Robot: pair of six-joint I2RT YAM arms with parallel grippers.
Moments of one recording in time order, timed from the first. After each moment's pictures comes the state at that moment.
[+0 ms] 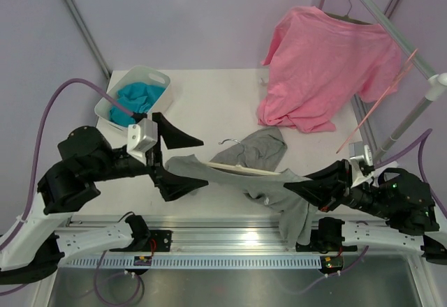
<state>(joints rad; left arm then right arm) -1.00 0.80 1.41 -0.58 0.42 -0.07 1.37 0.40 0.98 -0.40 0.11 0.22</state>
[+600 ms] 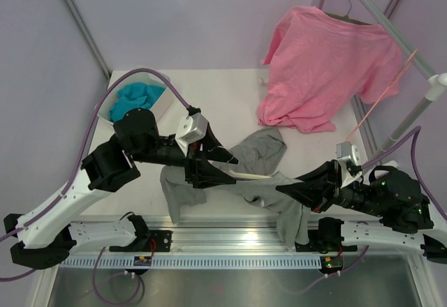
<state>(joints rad) -1.00 1.02 1.41 -0.45 0.69 -0.13 1.37 0.45 0.99 -0.39 0.06 0.21</state>
